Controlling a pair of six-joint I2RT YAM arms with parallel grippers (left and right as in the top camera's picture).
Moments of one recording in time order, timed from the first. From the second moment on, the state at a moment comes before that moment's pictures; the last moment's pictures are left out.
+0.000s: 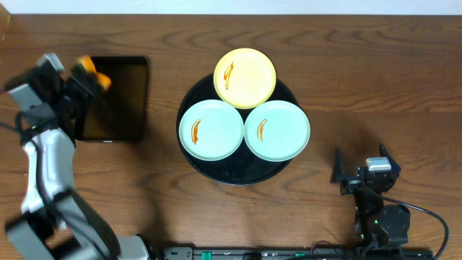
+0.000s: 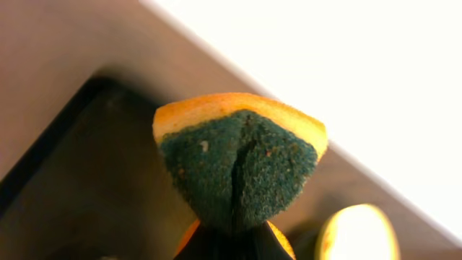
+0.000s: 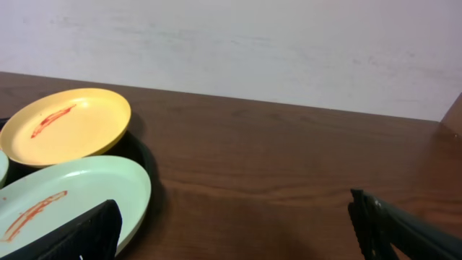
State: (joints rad) left arm 0.53 1.53 1.05 -0.02 0.64 -0.41; right arm 0.07 0.01 0.01 -0.07 0.02 -0.10
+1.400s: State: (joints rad) left arm -0.29 1.66 1.04 -0.57 0.23 -0.64; right arm 0.07 0.01 0.01 -0.07 0.02 -0.10
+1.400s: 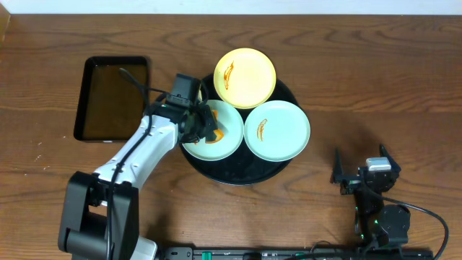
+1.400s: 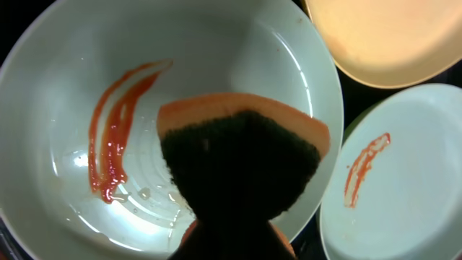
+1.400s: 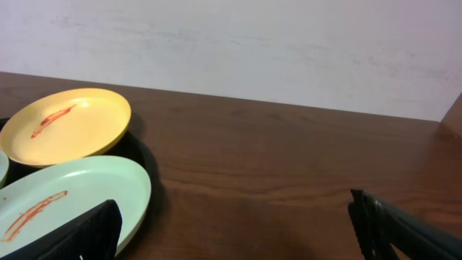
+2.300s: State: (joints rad) left arm -0.22 1.17 1.11 -0.93 0.00 -0.57; right arm 0.07 0.01 0.01 -0.07 0.02 -0.10
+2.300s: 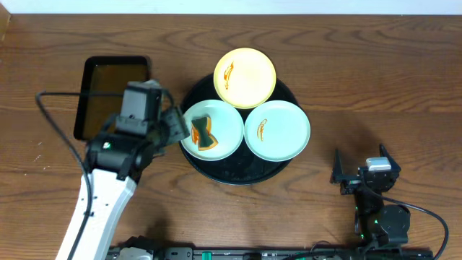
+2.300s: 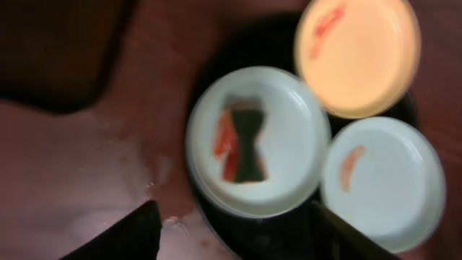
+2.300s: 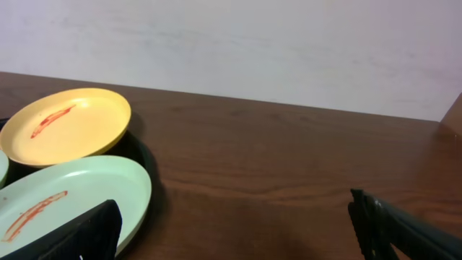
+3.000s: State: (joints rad) left arm -0.22 1.34 1.07 -0.98 -0.08 -0.60; right arm 0.07 0.02 0.01 0.29 -0.09 -0.04
